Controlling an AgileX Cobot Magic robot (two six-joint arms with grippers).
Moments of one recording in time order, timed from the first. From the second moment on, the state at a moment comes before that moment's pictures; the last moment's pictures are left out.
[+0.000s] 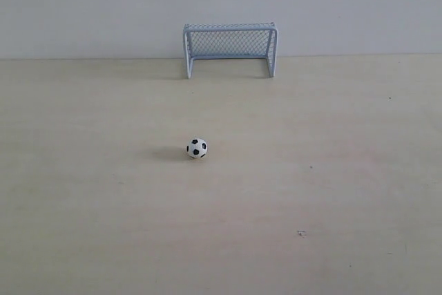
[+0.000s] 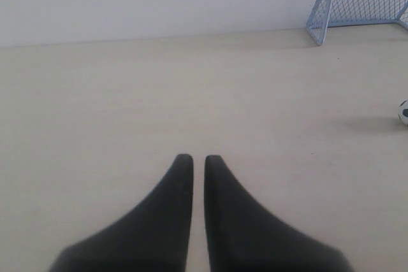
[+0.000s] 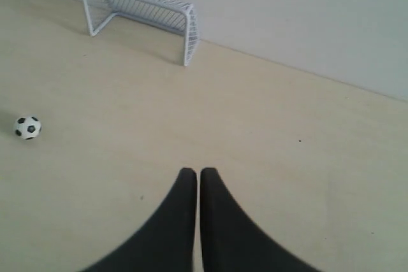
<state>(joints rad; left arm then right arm) 0.00 0.05 0.00 0.05 0.30 0.02 0.01 0.87 -0.87 0.45 0.66 -0.62</state>
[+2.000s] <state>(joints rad) 0.00 0.05 0.00 0.05 0.30 0.02 0.36 1.46 -1.26 0.48 1.02 -0.73</state>
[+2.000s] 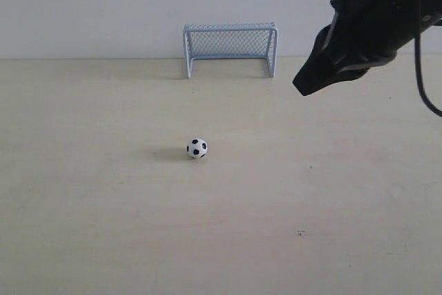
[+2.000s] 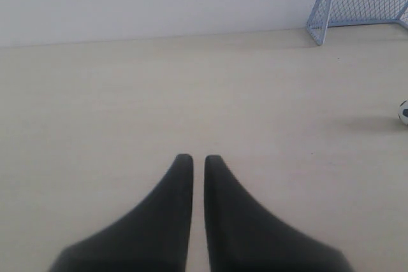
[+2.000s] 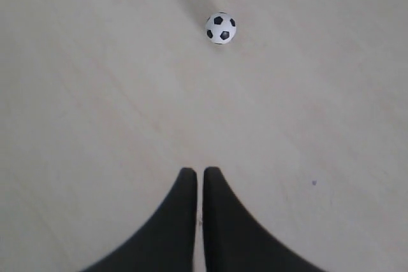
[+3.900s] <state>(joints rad) 0.00 0.05 0.00 0.05 0.30 0.02 0.61 2.02 -1.86 0.27 1.22 -0.68</state>
